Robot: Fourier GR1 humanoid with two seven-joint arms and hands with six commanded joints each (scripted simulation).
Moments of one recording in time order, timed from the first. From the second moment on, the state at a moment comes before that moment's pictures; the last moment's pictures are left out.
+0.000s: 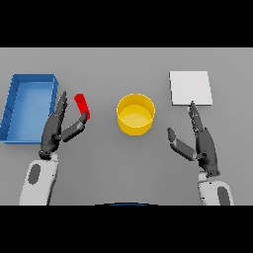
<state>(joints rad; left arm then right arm) -0.12 0.05 -0.04 -1.42 -0.18 0.05 -0.04 0.10 -0.04 0.13 -1.70 0.22 -0.04 -0.10</state>
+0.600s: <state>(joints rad) -0.38 0.02 0.02 -1.04 -0.21 0.12 -0.19 0.10 -0.04 0.12 -1.71 0.22 -0.04 -0.10</state>
